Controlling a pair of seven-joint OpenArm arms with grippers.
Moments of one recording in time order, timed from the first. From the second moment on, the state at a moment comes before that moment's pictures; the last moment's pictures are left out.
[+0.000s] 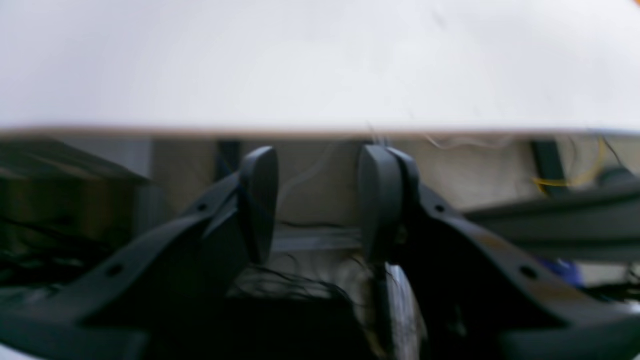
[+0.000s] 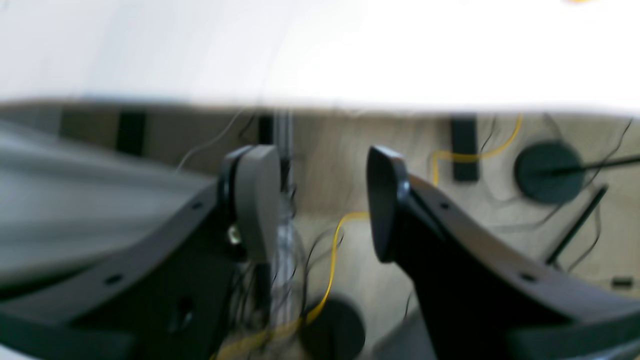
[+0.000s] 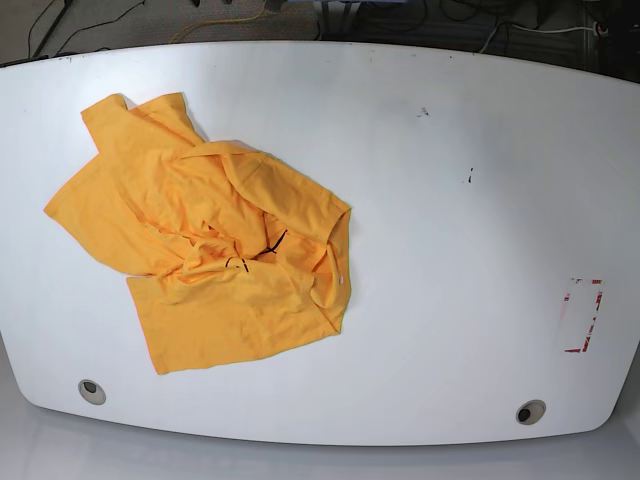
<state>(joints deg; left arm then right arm) 79.9 -18.7 -13.8 112.0 -19.9 -5.9 -19.5 -73.0 -7.5 12.9 114.2 0.4 15.9 6.6</state>
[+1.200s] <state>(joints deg) 64.2 -17.5 -9.5 112.7 -19.8 -6.3 -18.8 -34.0 -2.3 6.3 113.7 -0.7 29.0 -20.5</state>
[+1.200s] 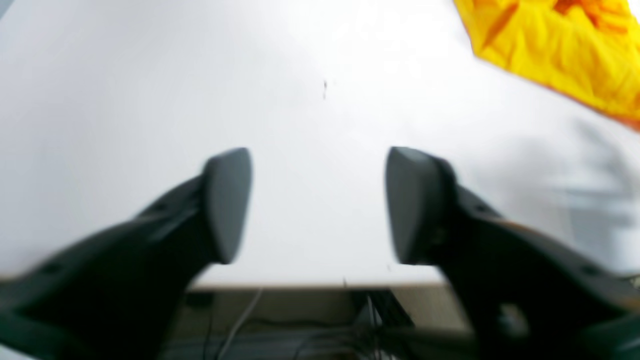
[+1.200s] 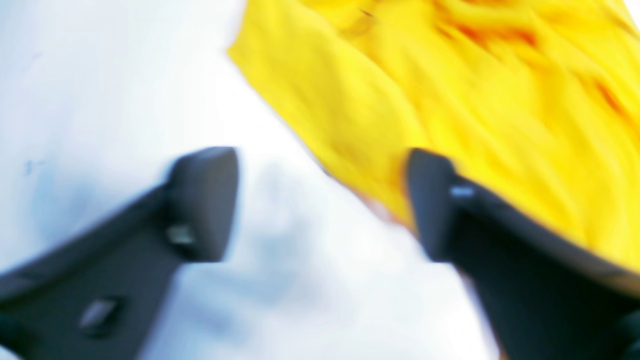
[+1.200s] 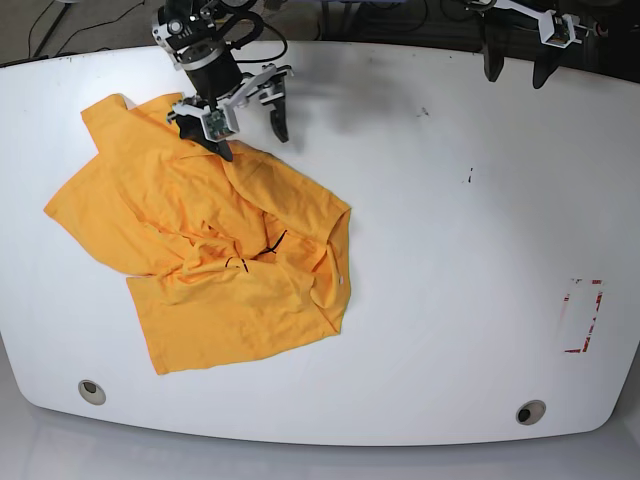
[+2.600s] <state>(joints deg) 61.4 -17.6 -9.7 112.7 -19.8 -6.0 -18.8 -2.0 4.5 -18.6 86.4 -0.7 28.8 -29.3</state>
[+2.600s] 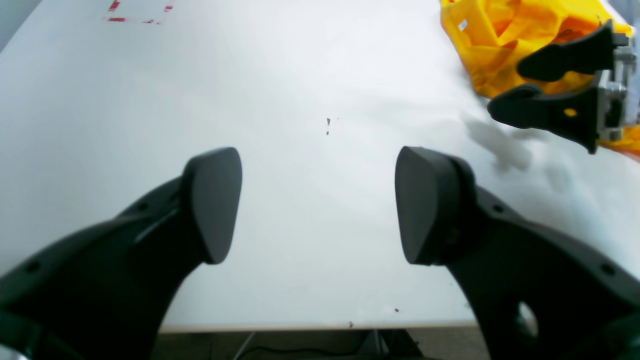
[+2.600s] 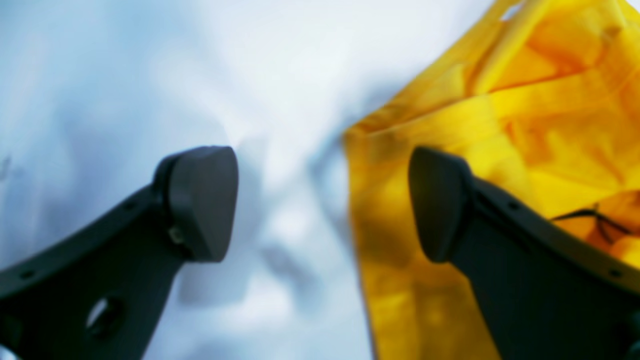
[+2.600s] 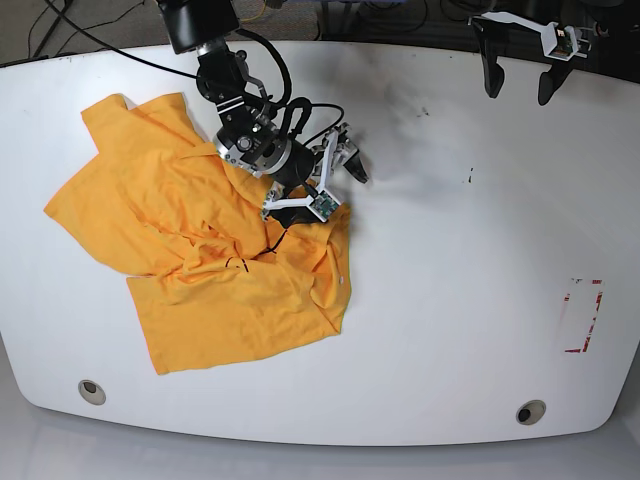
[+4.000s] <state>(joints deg) 58.7 -17.6 -9.8 112.6 -19.8 -6.0 -16.2 3.7 5.5 -18.2 66.8 0.8 23.1 -7.8</state>
